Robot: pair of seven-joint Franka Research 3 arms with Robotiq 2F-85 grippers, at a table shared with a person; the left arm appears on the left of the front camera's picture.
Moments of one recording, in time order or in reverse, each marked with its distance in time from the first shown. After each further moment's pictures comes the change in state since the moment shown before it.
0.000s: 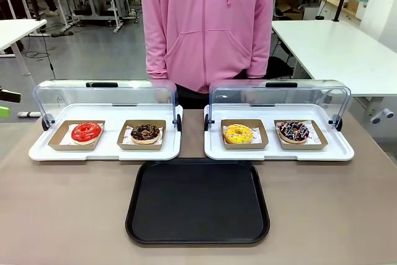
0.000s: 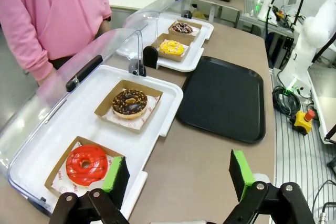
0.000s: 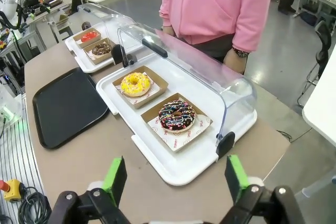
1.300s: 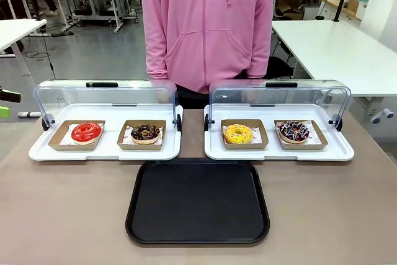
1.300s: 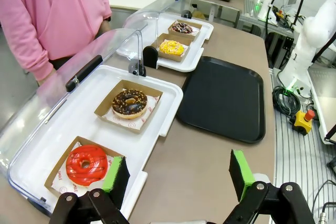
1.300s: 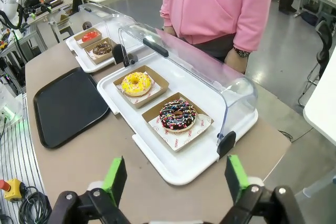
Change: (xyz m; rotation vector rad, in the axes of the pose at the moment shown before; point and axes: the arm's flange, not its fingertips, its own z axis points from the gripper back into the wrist) left arm 0.000 0.000 0.000 -0.001 0.000 0.000; right arm -0.002 0.000 0.000 0.004 0.000 -0.001
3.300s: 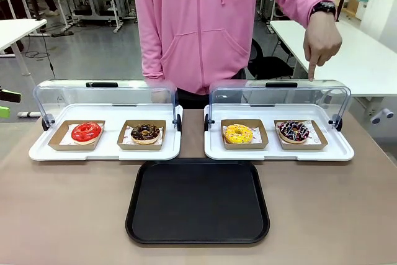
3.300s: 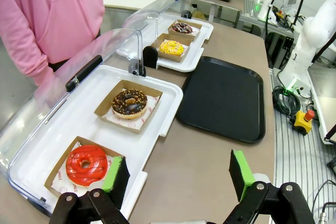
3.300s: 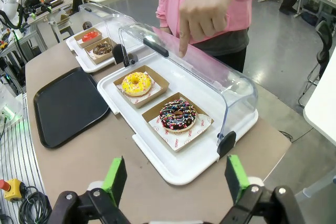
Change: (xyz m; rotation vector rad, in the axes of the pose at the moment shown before) left arm 0.000 0.000 0.000 0.000 0.000 0.000; right arm 0.000 0.000 0.000 0.001 0.000 0.001
